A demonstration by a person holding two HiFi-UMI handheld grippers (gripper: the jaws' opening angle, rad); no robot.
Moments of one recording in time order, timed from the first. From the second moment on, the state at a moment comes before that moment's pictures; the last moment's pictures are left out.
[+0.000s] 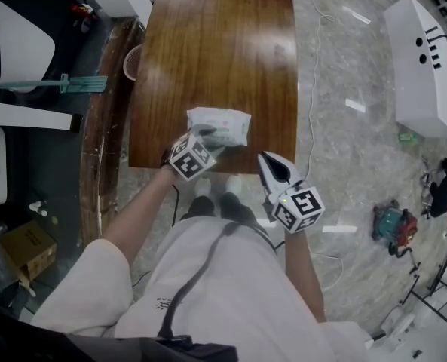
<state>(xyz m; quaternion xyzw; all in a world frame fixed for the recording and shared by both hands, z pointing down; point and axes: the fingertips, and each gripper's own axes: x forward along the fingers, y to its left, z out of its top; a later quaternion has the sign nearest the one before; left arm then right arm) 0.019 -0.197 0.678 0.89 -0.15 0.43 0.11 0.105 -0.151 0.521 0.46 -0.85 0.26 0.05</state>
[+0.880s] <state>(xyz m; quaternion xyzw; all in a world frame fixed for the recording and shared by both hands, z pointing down) 0.017 -0.207 0.649 0.89 -0.22 0.37 0.15 0.100 -0.146 0.507 0.45 -0.86 0.23 0.04</state>
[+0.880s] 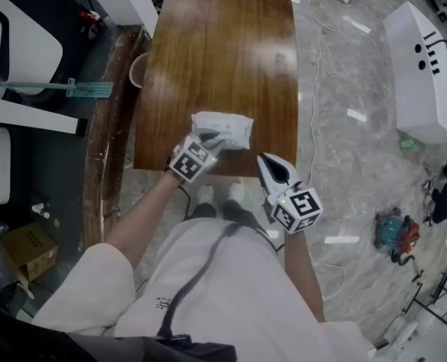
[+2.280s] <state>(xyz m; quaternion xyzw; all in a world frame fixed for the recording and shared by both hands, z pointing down) -0.052 -0.190 0.371 0.93 -0.36 0.03 0.07 0.079 -0.151 0.372 0.49 -0.87 0.11 -0.03</state>
